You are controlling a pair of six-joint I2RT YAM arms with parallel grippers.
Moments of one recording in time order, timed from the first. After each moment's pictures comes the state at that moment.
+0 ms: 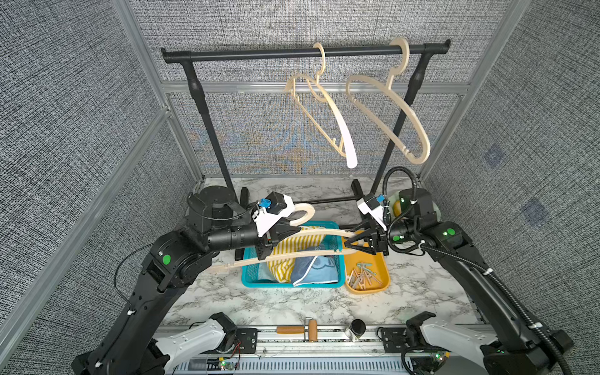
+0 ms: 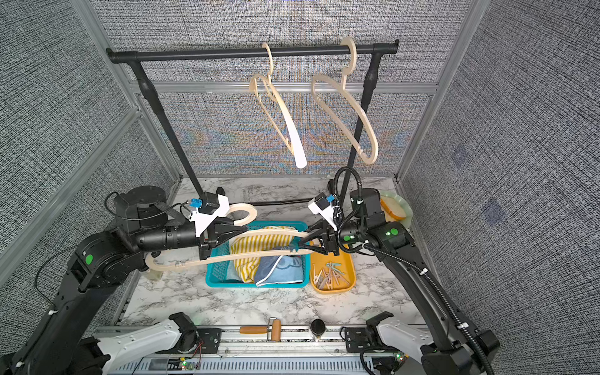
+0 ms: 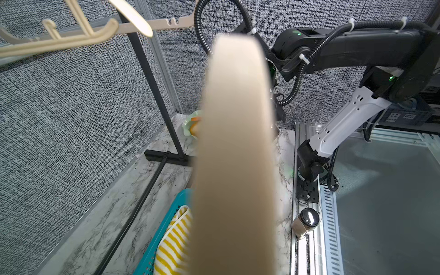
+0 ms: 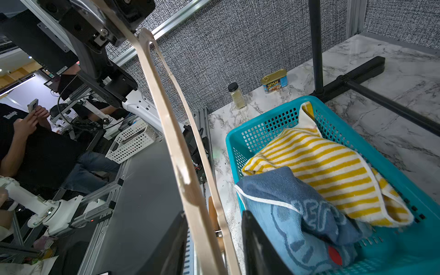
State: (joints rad) left arm -0.71 1.03 1.59 -0.92 0.54 0.29; right arm 0.40 1.11 1.20 -0.74 -1.11 -0.13
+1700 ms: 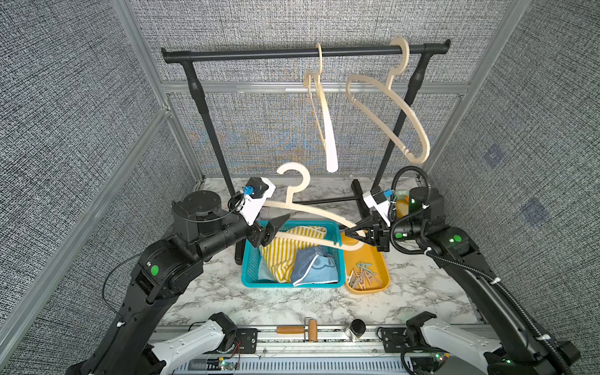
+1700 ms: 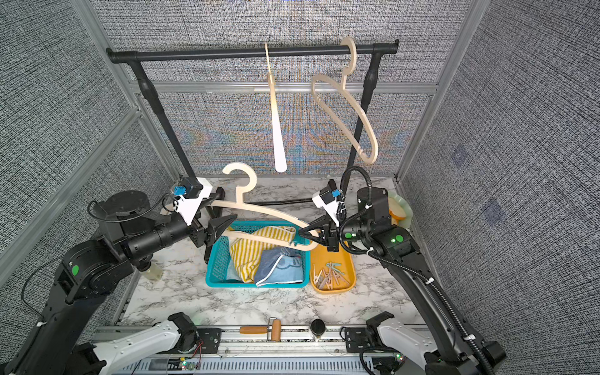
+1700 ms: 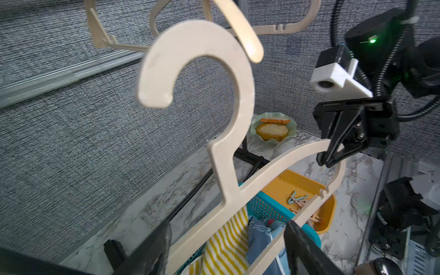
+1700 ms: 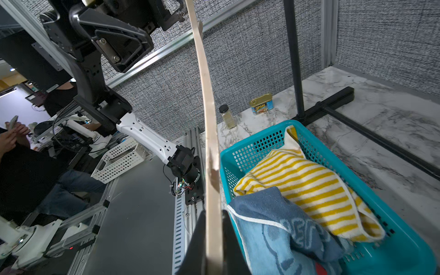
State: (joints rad) left arm -0.71 0.98 1.57 -0.85 0.08 0.15; right arm 0.40 1.04 1.18 -0.54 -1.01 0.06
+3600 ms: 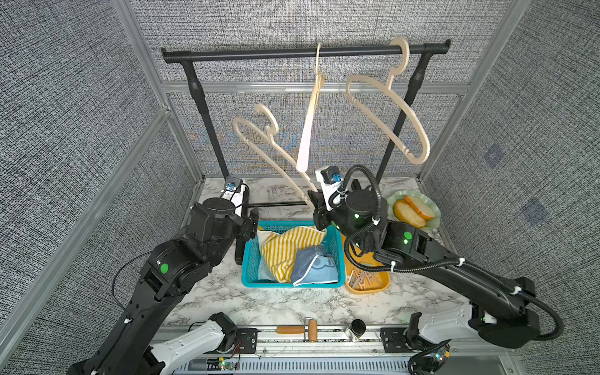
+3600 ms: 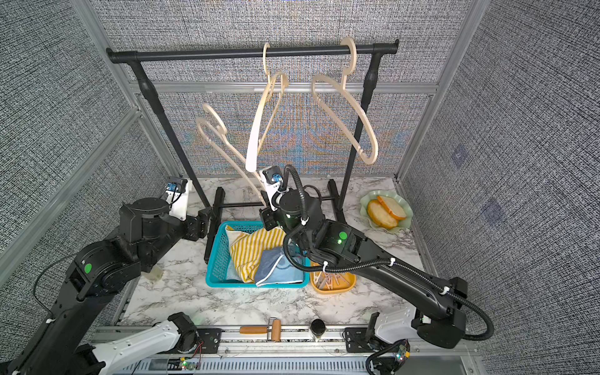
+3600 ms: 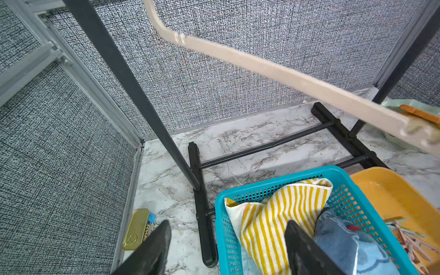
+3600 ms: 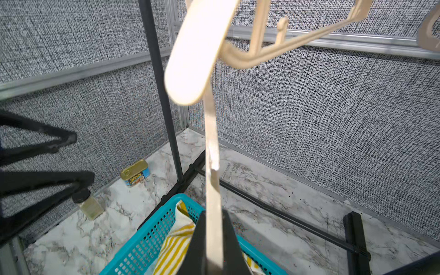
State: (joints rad) left arm -0.71 0.95 1.49 -1.01 -0.46 -0.13; right arm 1.09 1.39 1.61 -0.37 0.49 0.10
